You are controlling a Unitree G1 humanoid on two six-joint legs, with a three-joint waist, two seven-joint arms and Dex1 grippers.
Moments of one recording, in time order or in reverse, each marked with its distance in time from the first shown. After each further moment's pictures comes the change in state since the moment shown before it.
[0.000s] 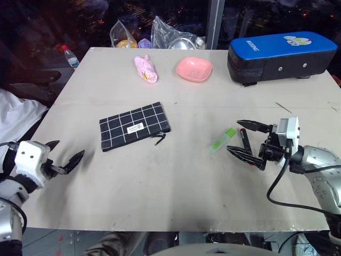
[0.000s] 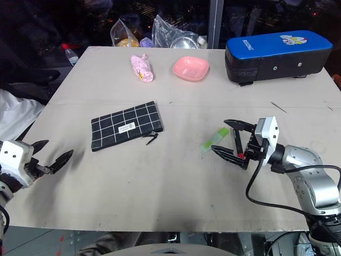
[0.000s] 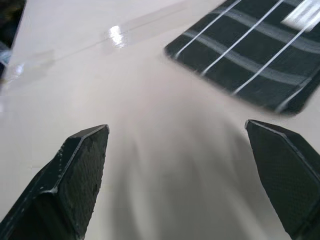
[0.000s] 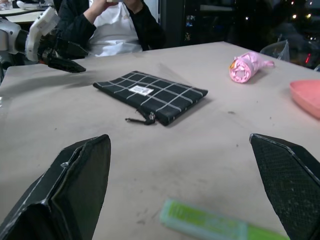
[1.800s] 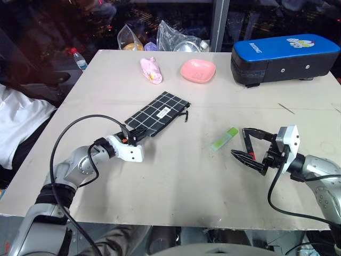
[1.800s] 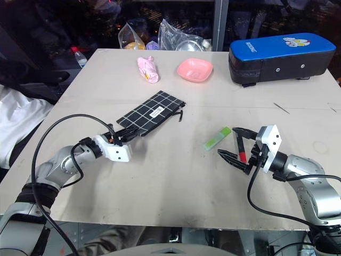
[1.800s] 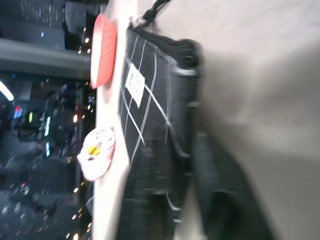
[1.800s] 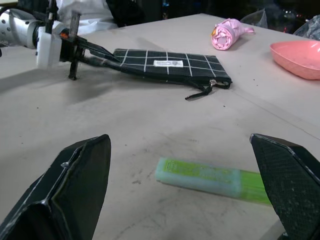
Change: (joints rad) left arm -0.445 -0.034 -0.643 0.114 0.944 -0.636 0.602; right arm 0.123 -0.012 -0.011 0.001 -0.044 0.002 -0.099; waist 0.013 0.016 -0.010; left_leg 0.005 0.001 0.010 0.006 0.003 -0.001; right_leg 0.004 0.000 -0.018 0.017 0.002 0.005
